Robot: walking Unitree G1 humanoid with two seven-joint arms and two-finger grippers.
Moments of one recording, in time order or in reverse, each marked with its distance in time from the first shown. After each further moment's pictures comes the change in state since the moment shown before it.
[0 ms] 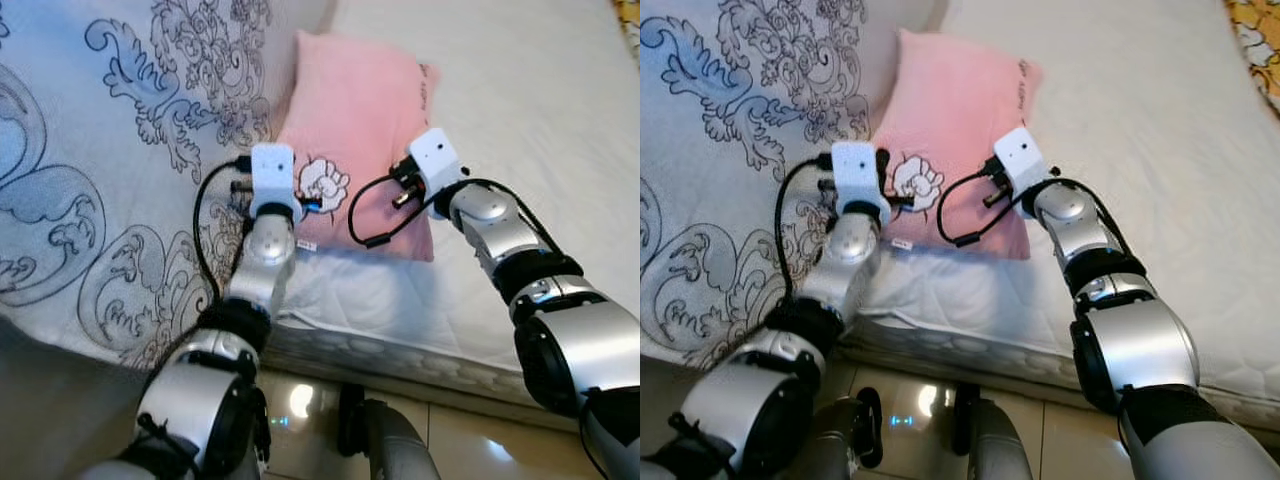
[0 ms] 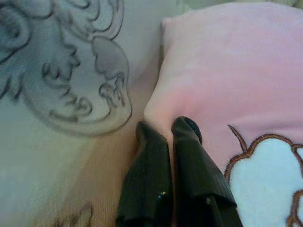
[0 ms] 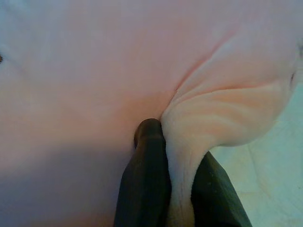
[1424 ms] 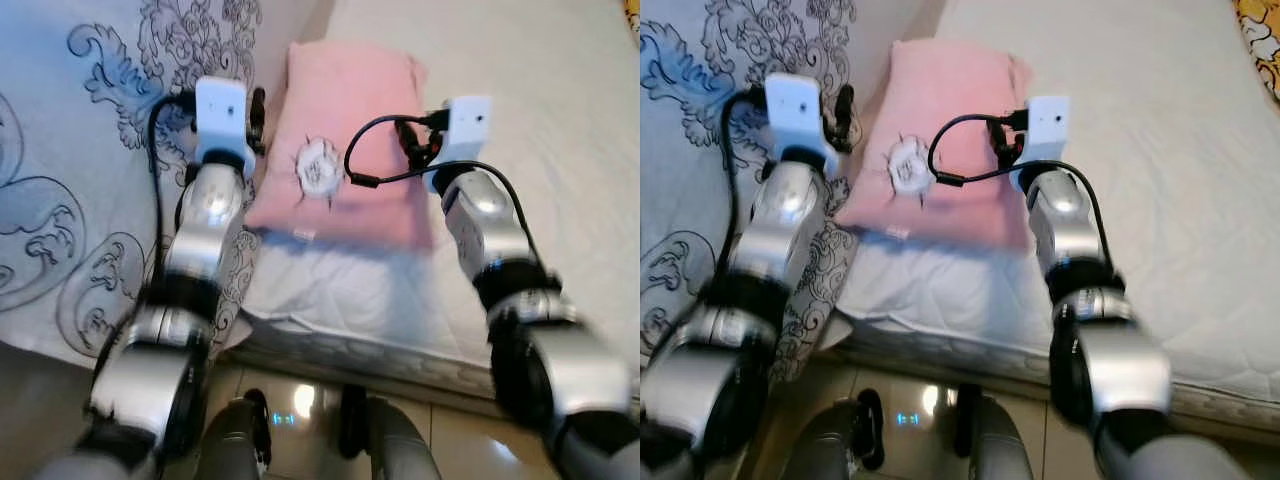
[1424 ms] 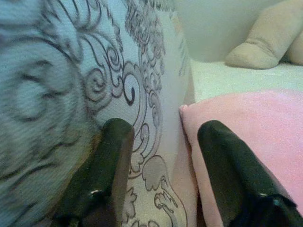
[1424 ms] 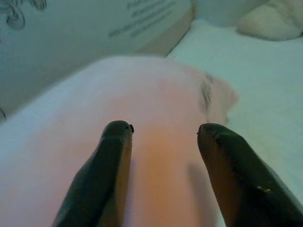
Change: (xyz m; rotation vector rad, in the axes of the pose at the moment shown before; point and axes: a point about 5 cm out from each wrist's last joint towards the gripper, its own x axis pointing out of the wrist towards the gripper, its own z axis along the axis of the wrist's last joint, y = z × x) left arm 0.005 0.054 0.053 0.106 -0.207 -0.020; right arm -0.006 0.001 0.029 0.388 -0.338 -0.264
